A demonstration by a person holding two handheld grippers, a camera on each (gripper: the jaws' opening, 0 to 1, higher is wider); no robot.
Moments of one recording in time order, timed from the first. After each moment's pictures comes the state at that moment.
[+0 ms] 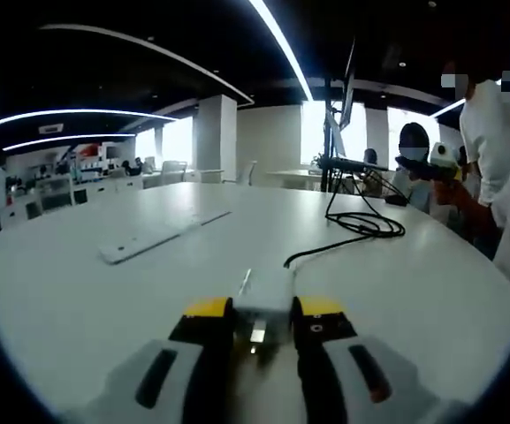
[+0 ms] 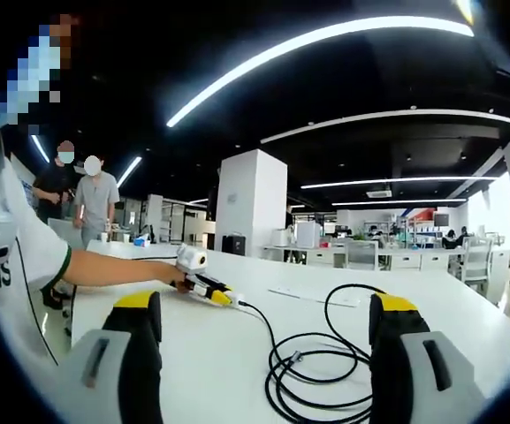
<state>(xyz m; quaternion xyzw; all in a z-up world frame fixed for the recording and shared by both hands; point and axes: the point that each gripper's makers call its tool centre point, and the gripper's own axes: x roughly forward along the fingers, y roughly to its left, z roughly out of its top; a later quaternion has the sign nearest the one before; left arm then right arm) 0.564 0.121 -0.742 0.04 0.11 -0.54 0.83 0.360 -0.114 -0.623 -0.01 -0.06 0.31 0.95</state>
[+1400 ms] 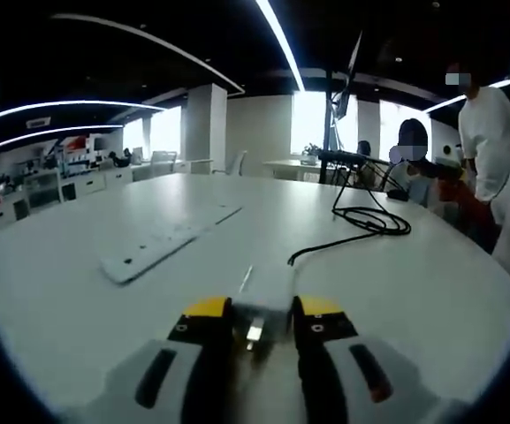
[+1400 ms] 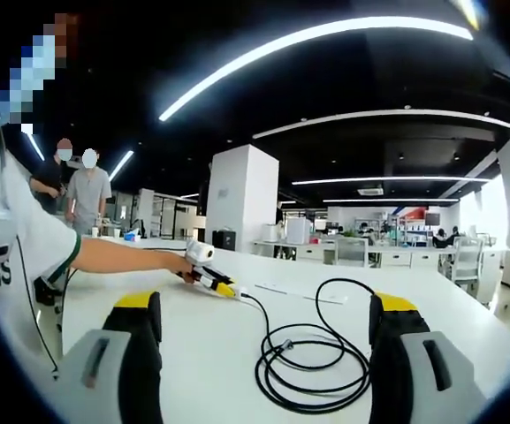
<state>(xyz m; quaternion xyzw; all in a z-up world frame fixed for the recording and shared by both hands) 0.613 0.113 -0.746 0.05 0.14 -0.57 0.81 0.368 -0.130 -0.625 -0.02 -0.05 0.29 0.96</state>
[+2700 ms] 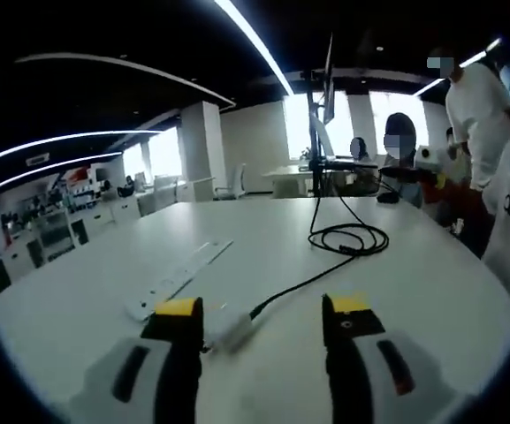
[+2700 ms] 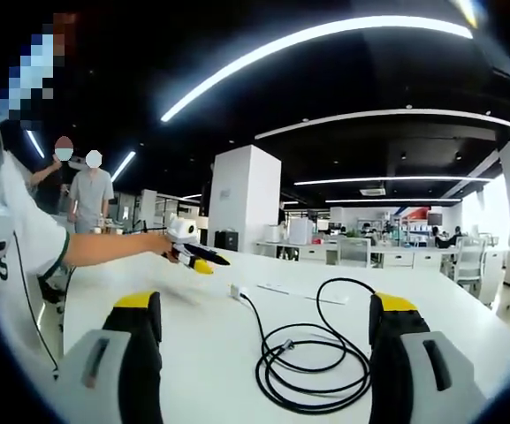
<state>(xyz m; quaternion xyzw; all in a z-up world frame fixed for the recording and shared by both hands) 0.588 0.144 -0.667 0.10 0.07 -0.56 0.82 0.368 -0.130 -0.625 -0.02 -0.05 0.30 0.95</state>
